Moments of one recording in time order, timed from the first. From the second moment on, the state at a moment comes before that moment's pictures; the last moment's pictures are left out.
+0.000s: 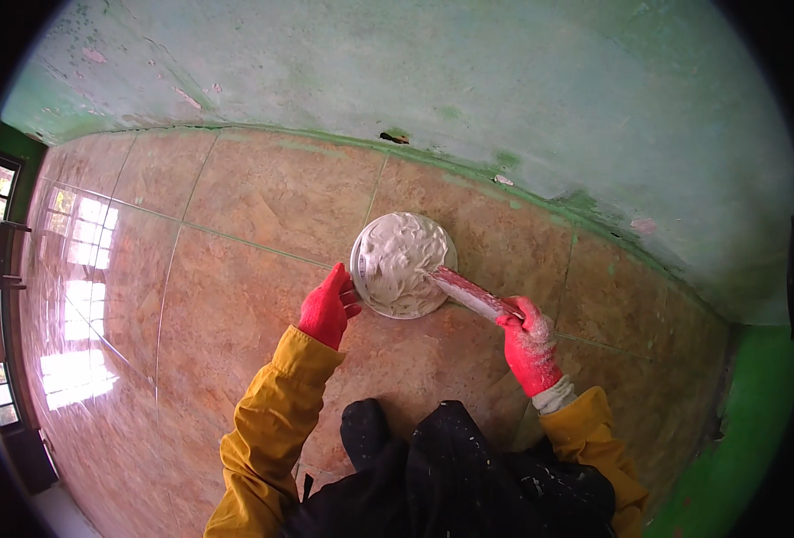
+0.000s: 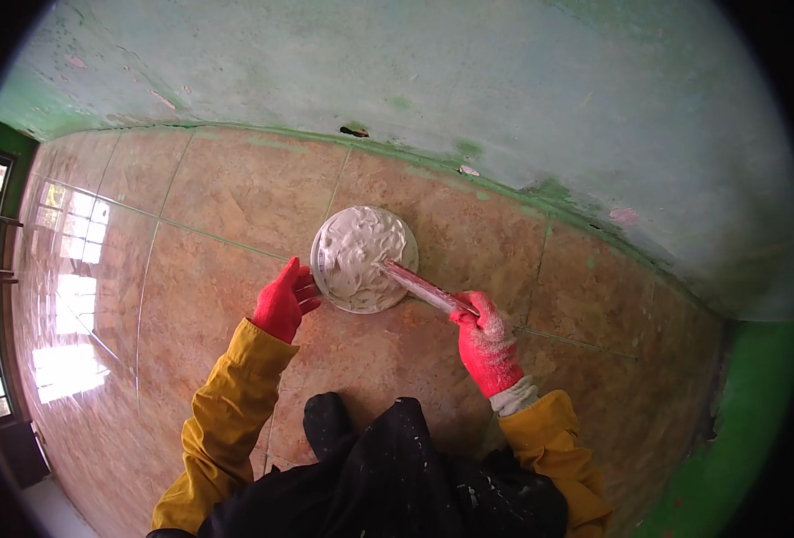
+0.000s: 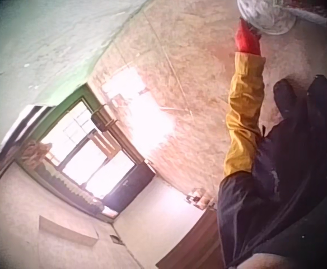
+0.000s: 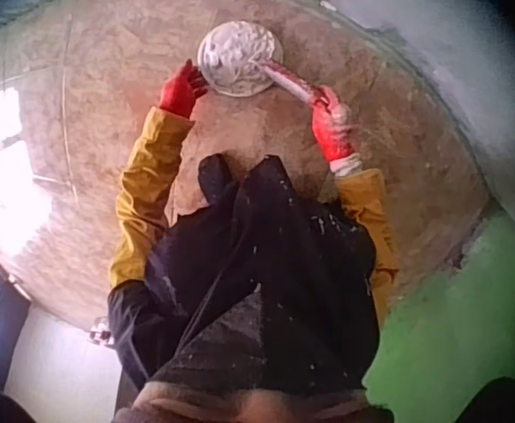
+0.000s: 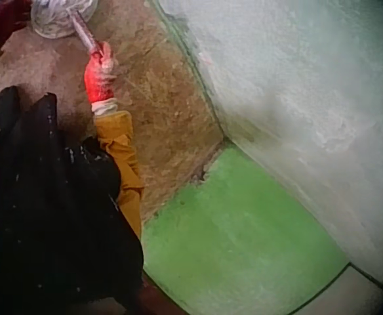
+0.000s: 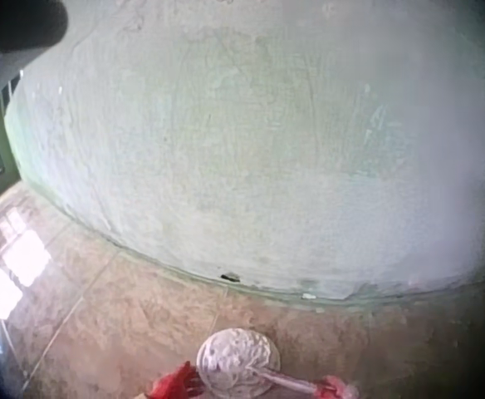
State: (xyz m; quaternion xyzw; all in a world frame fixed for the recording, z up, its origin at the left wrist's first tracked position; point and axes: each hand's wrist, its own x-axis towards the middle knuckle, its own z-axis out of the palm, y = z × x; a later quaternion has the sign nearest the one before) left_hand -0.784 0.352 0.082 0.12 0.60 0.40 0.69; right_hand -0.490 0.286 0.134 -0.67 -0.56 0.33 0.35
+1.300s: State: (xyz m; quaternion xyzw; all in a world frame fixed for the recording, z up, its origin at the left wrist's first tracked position) left_hand -0.748 0.188 0.109 0.17 0.52 0.23 0.80; right_hand -0.568 0.220 0.128 -0.65 -0.13 0.58 0.47
